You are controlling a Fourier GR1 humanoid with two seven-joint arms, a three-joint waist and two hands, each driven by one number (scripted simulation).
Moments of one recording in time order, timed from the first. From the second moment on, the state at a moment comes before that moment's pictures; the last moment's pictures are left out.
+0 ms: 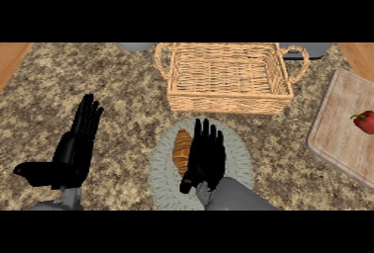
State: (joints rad) left arm -0.03 0.20 -0.16 -1.65 0.16 0.26 -0.03; right arm -0.50 -0.02 0.83 -1.30 0.75 -0.18 1.22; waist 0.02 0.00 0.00
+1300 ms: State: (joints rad) left arm -0.05 0.15 -0.17 -1.64 0.11 0.24 -0.02; right arm -0.74 -0.02 1.02 -1.04 0.52 -0.24 1.12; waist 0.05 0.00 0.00
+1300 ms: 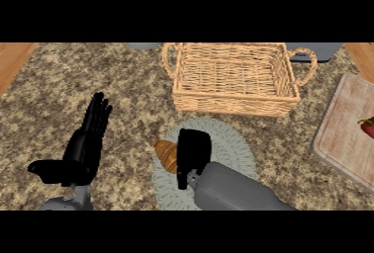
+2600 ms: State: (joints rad) left arm -0.09 0.18 -0.11 -1.61 0.12 0.22 0.01; right arm -1.10 -0.02 1.07 -1.25 0.56 -0.63 1.06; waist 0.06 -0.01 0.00
